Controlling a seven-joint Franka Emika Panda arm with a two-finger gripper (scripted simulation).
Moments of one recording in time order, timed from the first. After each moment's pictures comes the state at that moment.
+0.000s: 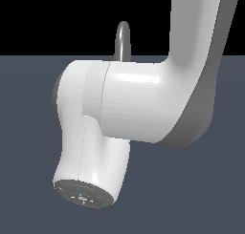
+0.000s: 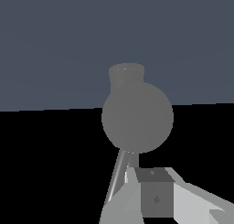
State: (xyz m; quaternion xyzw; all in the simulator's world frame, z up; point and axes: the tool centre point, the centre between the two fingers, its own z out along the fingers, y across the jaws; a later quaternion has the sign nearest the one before) arm -0.039 0.000 0.151 0.07 0.71 -0.04 0.70
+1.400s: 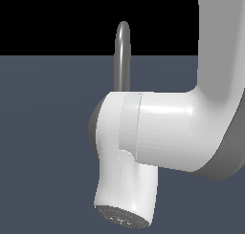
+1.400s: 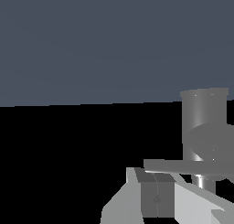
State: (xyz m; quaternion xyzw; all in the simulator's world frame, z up) arm -0.048 -0.070 0.121 0.10 0.69 -0.08 0.71
